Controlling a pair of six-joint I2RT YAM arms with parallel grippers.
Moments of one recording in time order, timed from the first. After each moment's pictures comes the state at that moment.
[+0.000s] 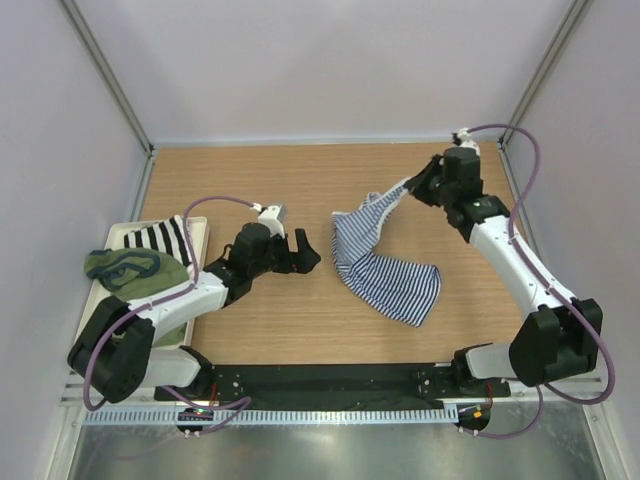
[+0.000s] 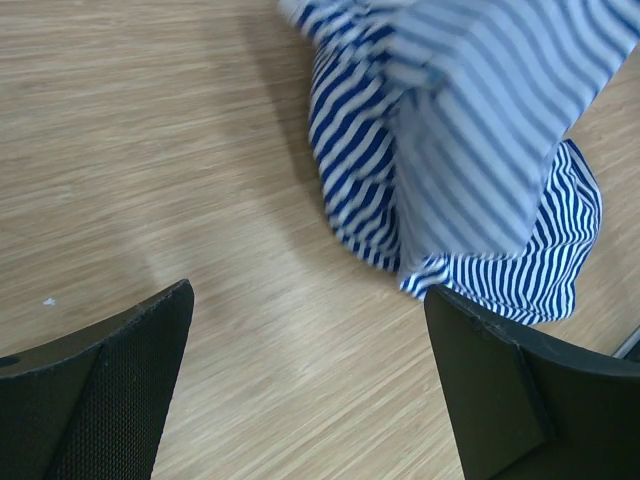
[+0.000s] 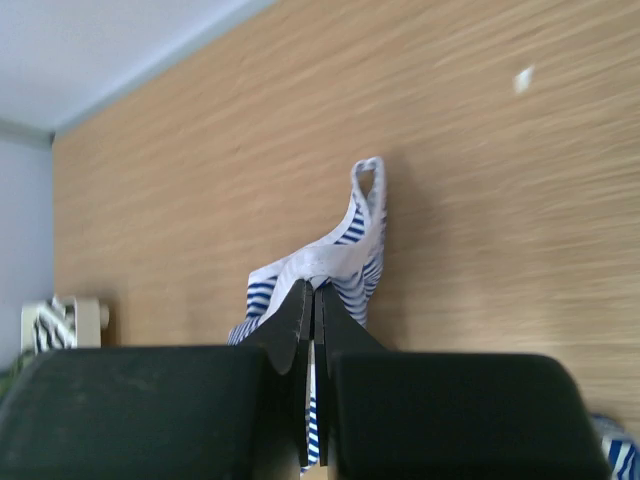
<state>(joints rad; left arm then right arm) -0.60 1.29 0.62 0.18 0.09 -0.52 0.27 1.34 1.12 -0.28 -0.01 0.66</state>
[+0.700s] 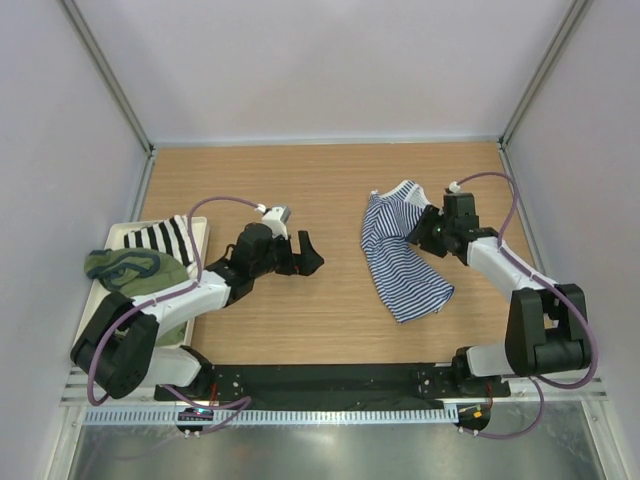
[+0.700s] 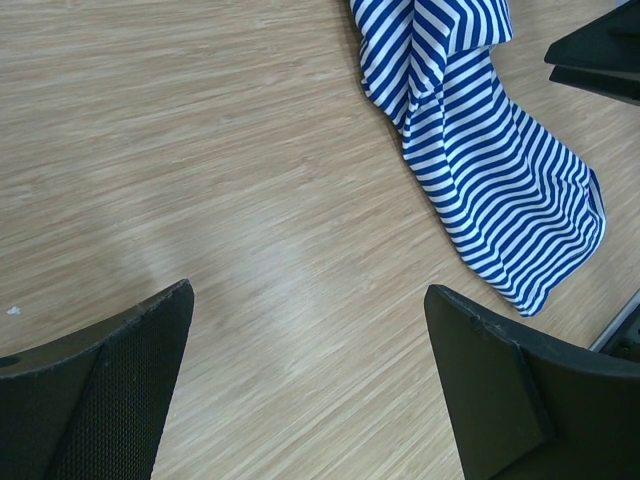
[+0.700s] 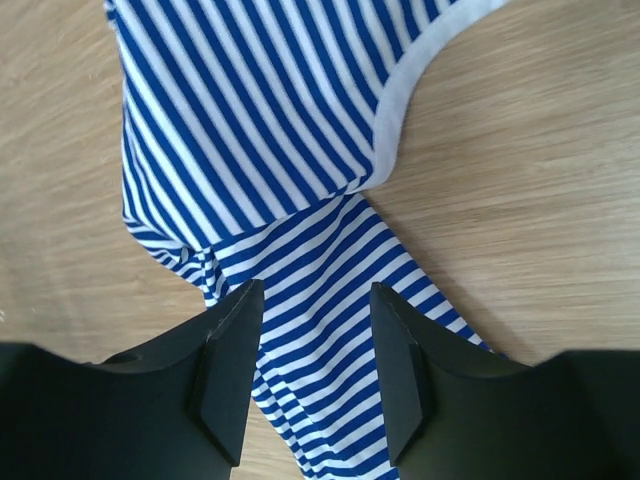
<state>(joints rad) -0.61 1.33 0.62 0.21 0.15 -0.52 0.09 1.38 0.79 -0.26 -0.15 0.57</state>
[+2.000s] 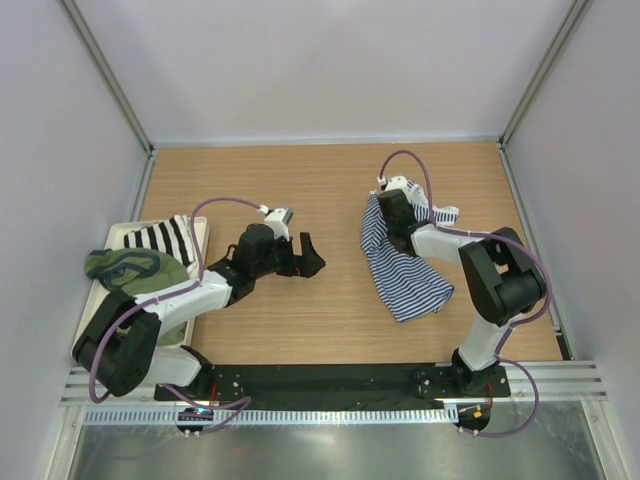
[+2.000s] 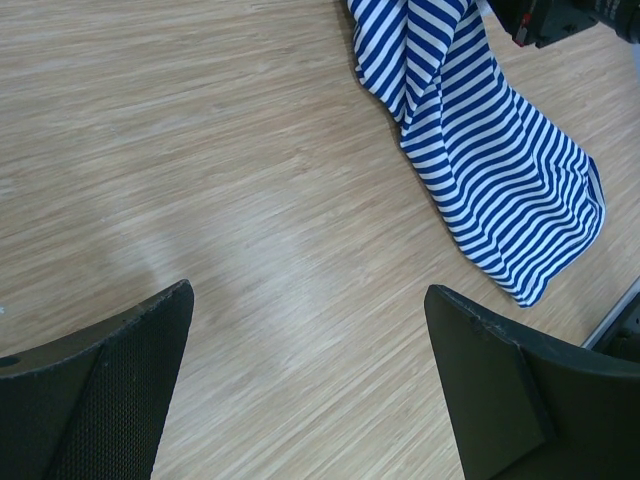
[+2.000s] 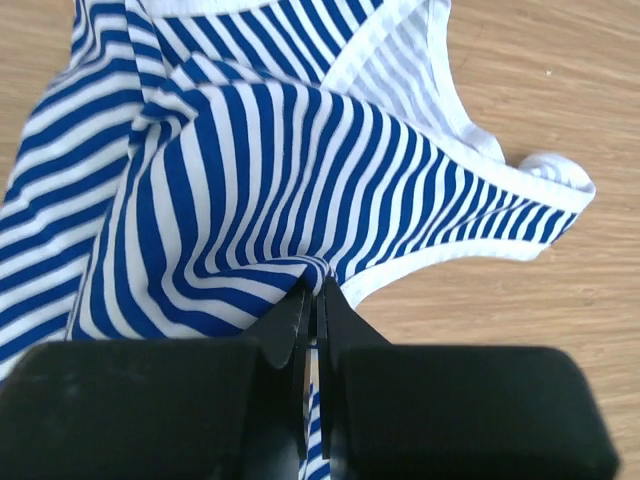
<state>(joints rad) -0.62 1.34 0.62 0.21 0.17 -0.52 0.43 1.74 0.93 0.06 0.54 0.03</state>
